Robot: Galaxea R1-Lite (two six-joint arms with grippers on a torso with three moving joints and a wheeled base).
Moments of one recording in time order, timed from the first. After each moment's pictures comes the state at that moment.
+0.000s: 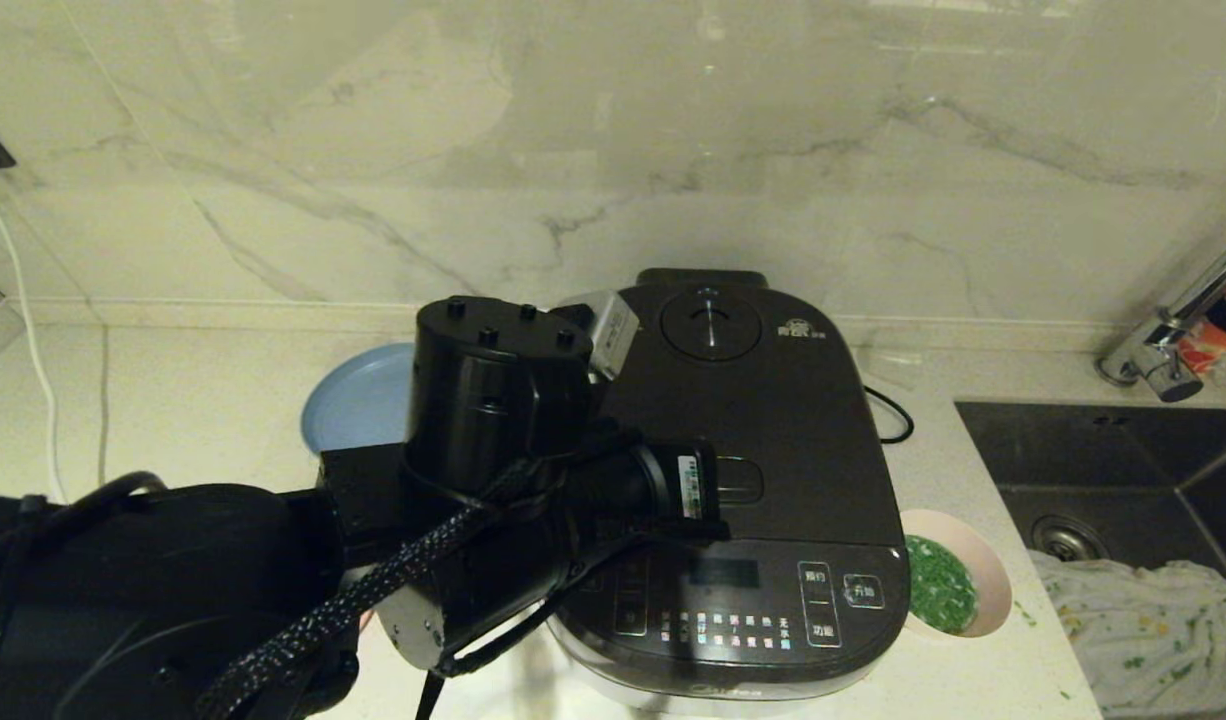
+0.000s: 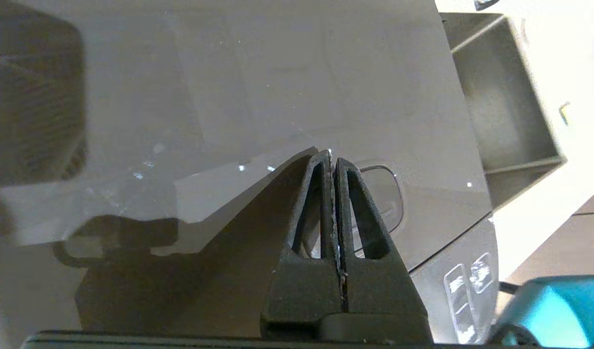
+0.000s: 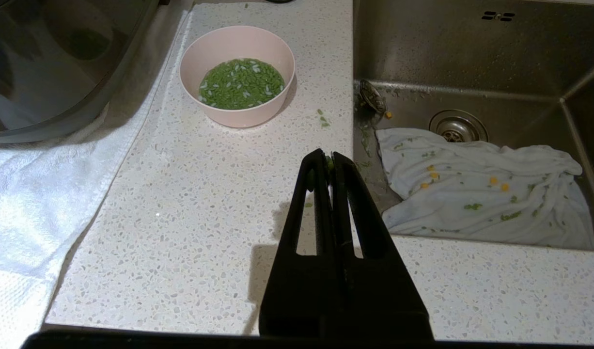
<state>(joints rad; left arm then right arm) -0.91 1.74 -0.98 -0.41 0.20 -0.41 0.00 0.00 -0.05 0.14 0.01 0.01</state>
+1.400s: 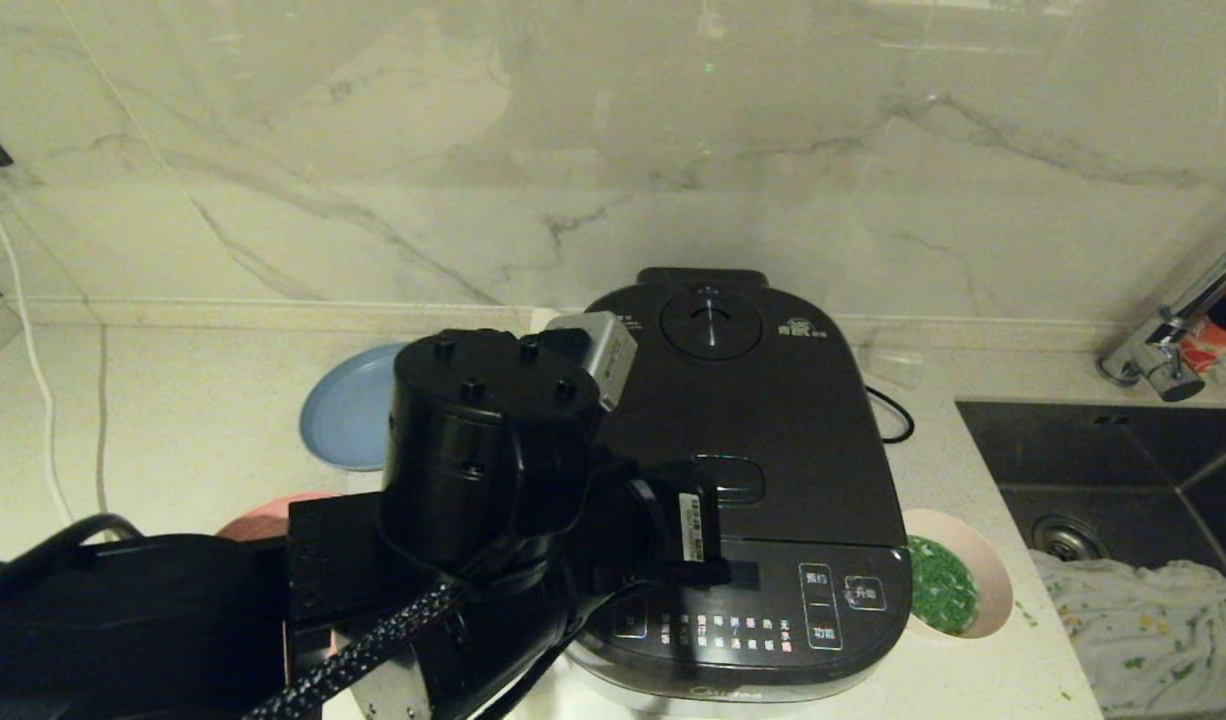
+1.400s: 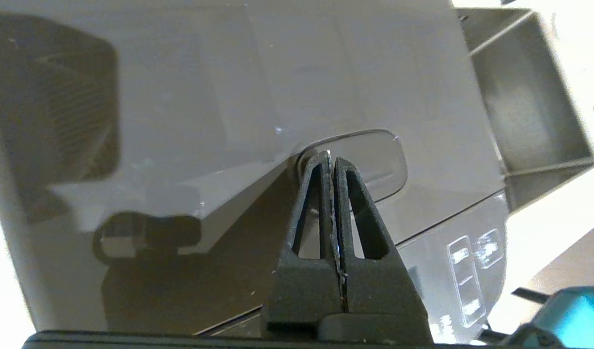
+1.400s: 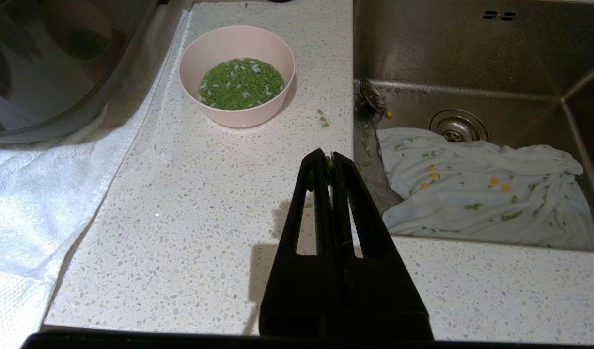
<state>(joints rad) -1.00 1.69 -0.93 -0.43 0.34 -0.40 0.00 0.00 -0.05 0.14 0.01 0.01</state>
